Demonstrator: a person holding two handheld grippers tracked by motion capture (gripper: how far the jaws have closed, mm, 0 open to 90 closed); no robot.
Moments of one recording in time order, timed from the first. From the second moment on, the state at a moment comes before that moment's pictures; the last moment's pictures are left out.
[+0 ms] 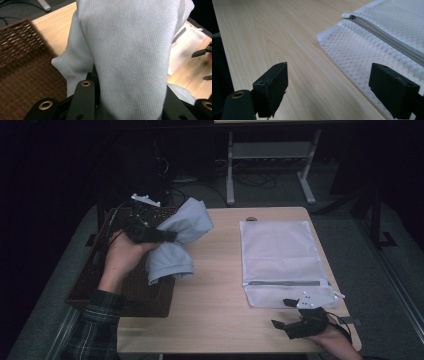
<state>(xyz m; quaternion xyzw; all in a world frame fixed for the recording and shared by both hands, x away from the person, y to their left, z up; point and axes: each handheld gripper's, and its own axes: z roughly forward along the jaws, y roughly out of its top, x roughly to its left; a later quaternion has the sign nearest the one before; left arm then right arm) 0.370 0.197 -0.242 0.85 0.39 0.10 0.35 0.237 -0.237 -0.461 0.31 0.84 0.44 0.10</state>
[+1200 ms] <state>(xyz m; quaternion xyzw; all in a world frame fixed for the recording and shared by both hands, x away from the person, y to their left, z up) 0.342 0.128 -0.348 0.87 0.37 0.05 0.33 0.256 -0.267 -0.453 0.36 0.82 0.41 0.13</state>
